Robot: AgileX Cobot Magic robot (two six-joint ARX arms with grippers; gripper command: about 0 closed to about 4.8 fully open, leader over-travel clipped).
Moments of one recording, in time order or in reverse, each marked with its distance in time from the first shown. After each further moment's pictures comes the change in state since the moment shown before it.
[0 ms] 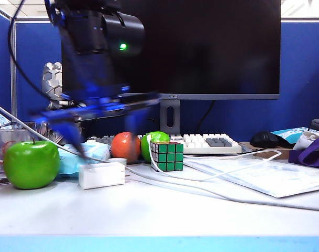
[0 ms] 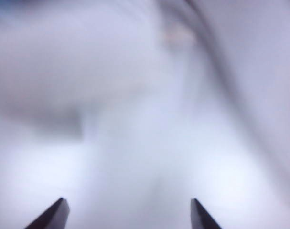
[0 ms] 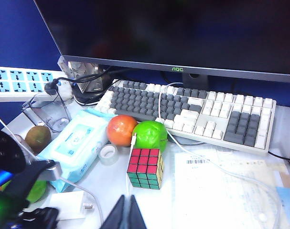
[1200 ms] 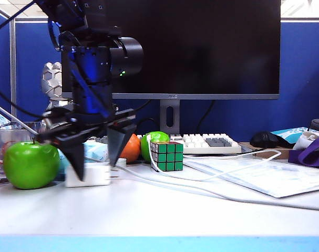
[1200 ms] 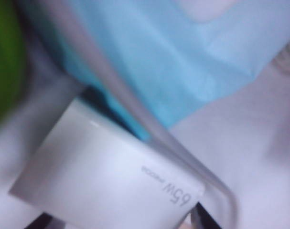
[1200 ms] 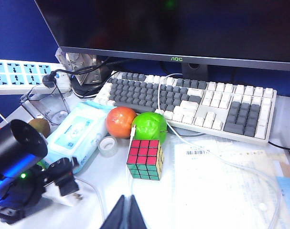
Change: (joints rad) left arm 0.049 0.089 -0.001 0.114 -0.337 -0.459; right arm 0.000 0.000 0.000 -0.033 0.000 0.000
